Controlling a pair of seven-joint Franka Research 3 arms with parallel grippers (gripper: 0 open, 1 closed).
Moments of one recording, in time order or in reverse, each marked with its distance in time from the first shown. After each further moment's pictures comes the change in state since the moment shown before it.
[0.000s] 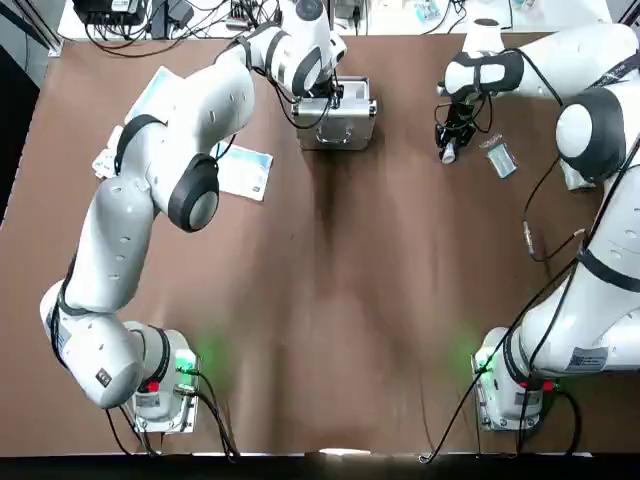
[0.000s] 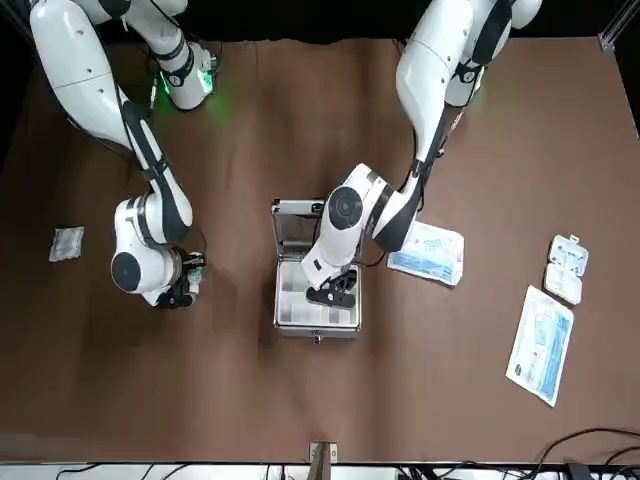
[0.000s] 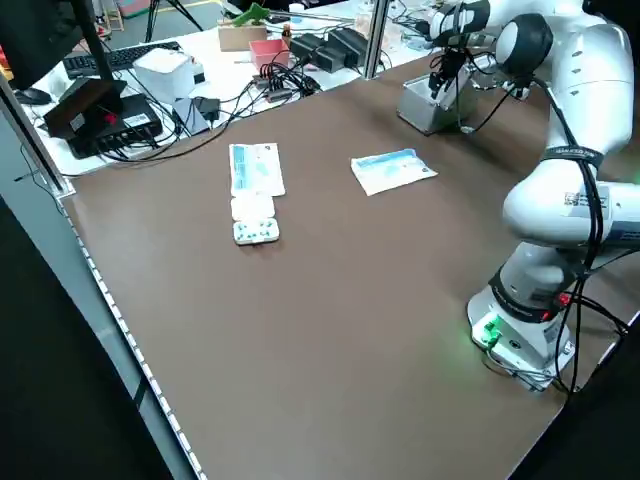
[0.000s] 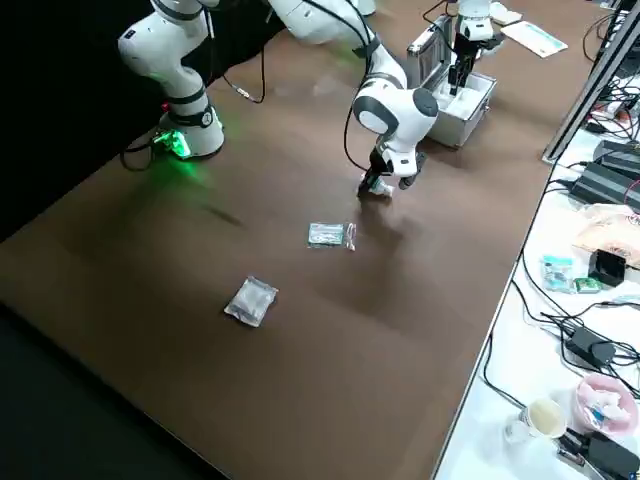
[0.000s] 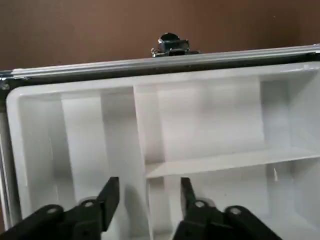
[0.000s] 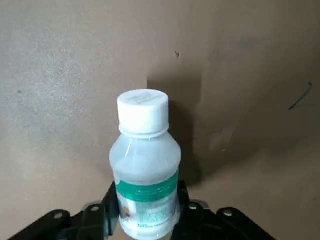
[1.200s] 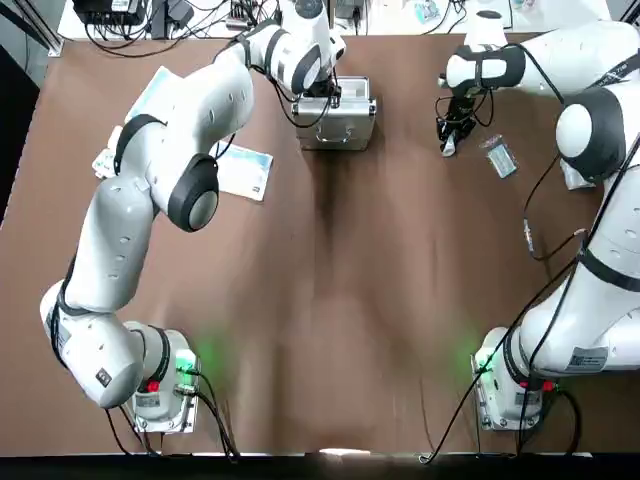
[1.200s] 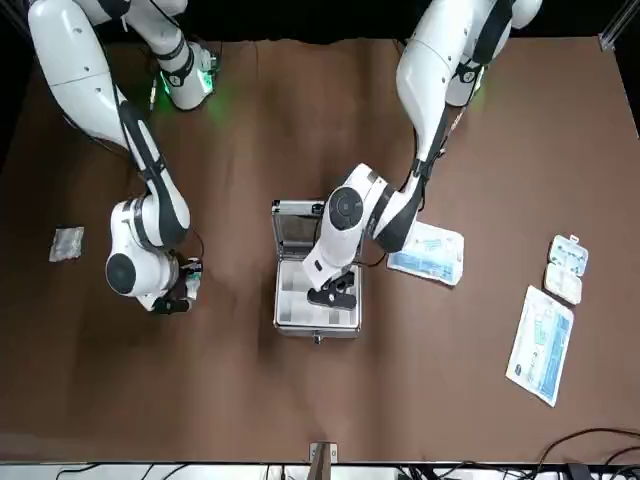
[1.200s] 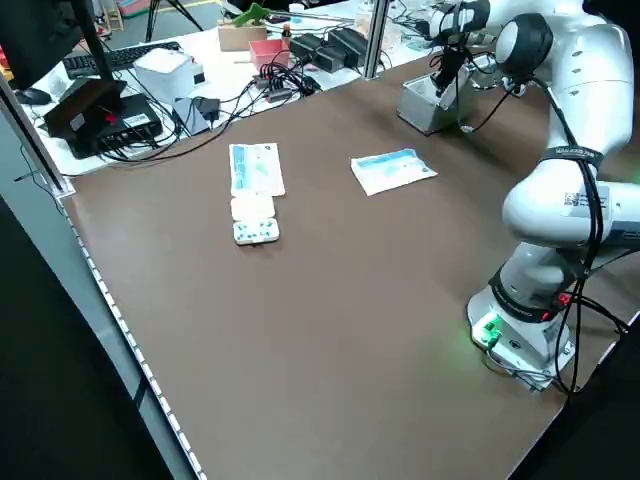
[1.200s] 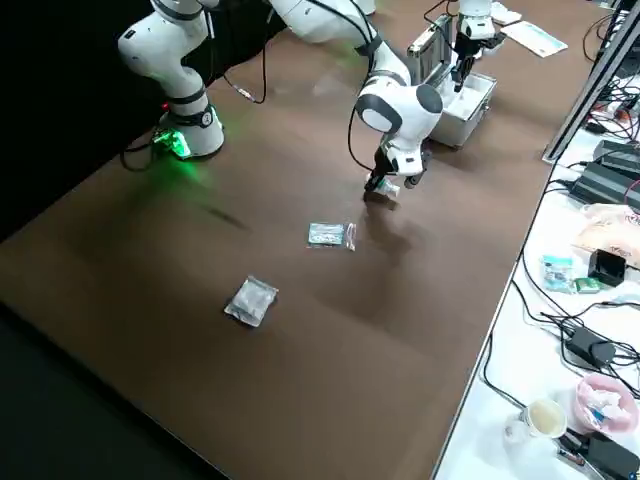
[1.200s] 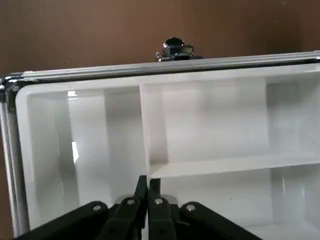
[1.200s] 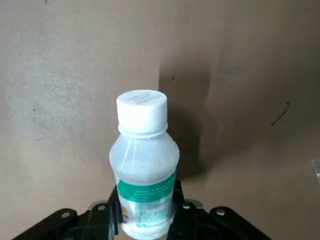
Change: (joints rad) left arm 0.001 -0.004 0.004 0.005 0.001 -0.010 -0.011; right arm -0.002 0.002 -0.003 0.034 0.000 -0.002 -0.001
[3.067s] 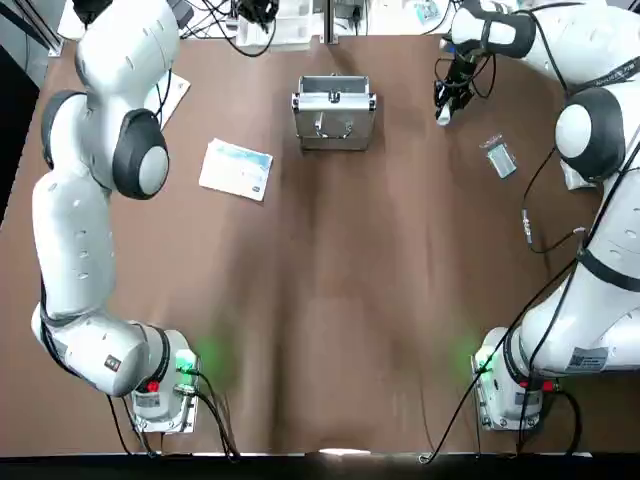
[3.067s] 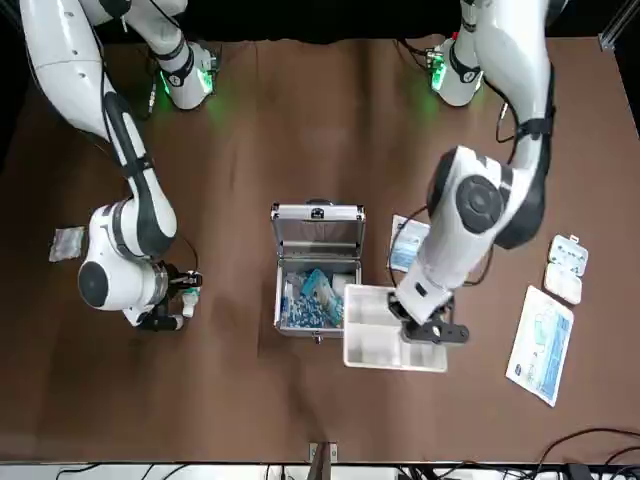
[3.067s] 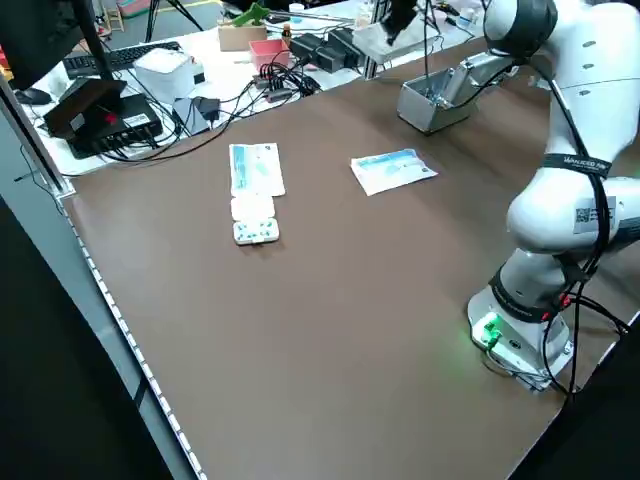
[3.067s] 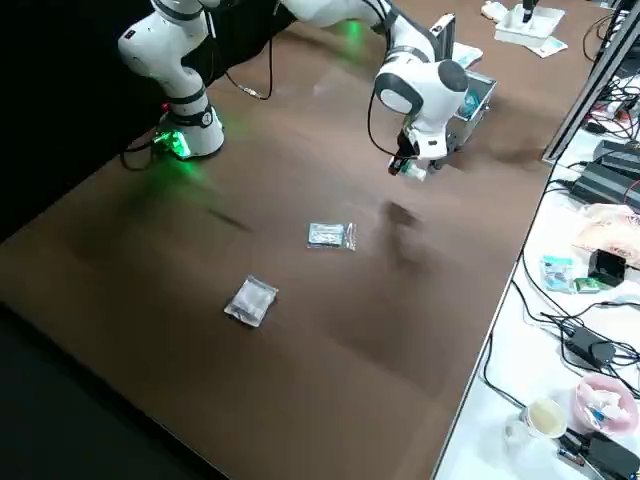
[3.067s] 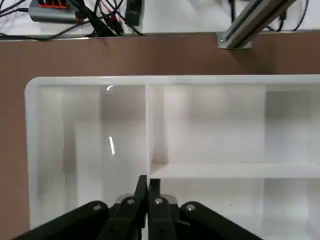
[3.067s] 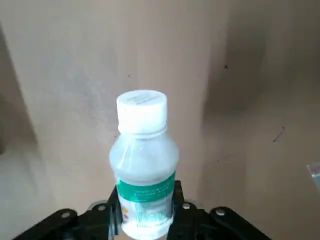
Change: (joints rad) left arm 0.286 -0.230 0.013 -0.006 0.003 -0.169 0.273; right arm 0.005 -0.001 0.005 0.210 0.115 -0.144 0.032
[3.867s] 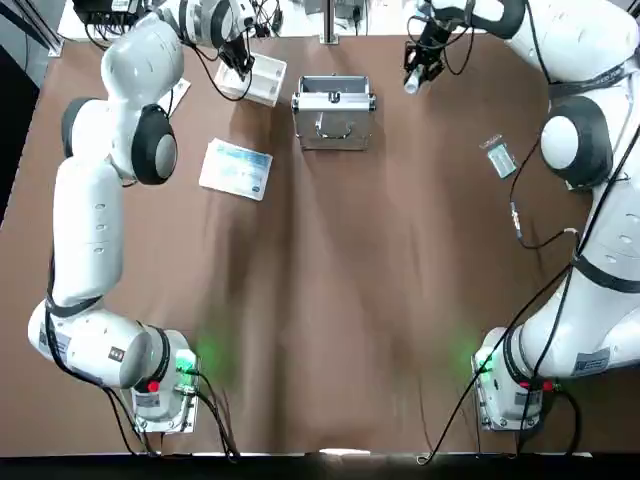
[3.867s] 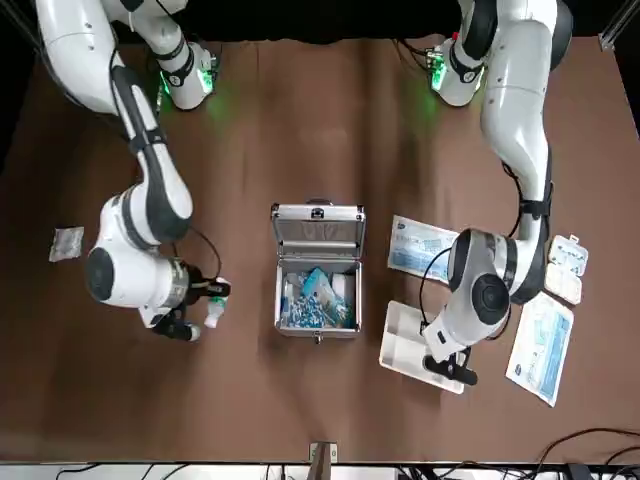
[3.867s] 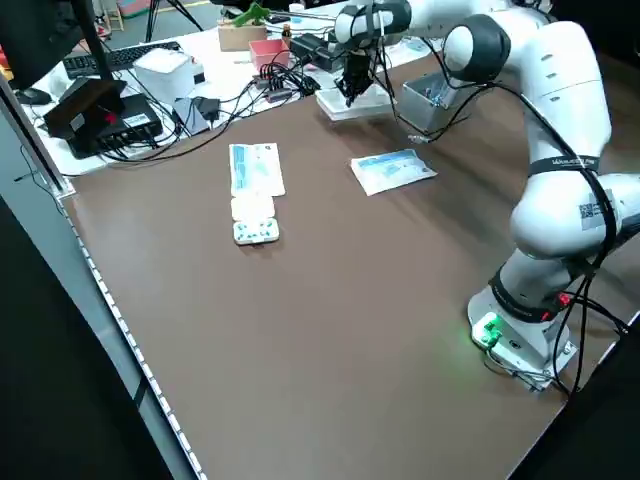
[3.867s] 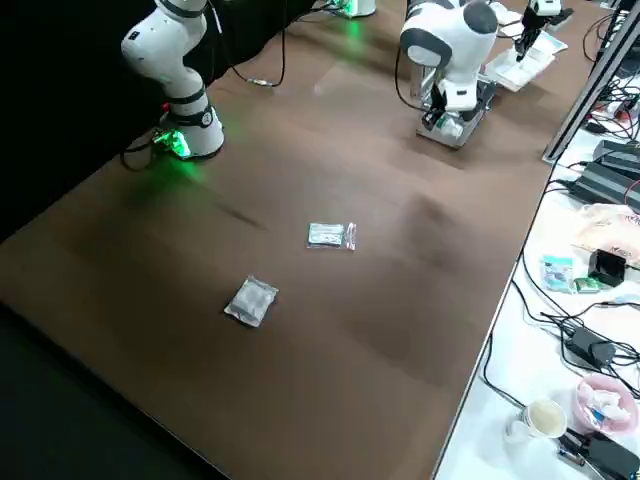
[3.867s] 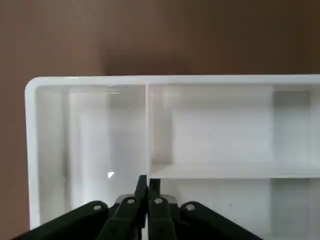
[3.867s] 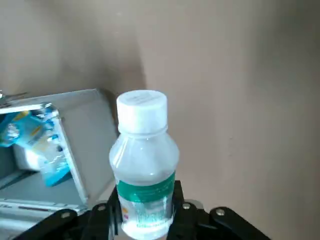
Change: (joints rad) left arm 0.113 0.219 -0.001 -0.022 0.029 0.095 0.282; right arm 0.139 -0.001 0.011 0.157 0.152 0.001 0.230
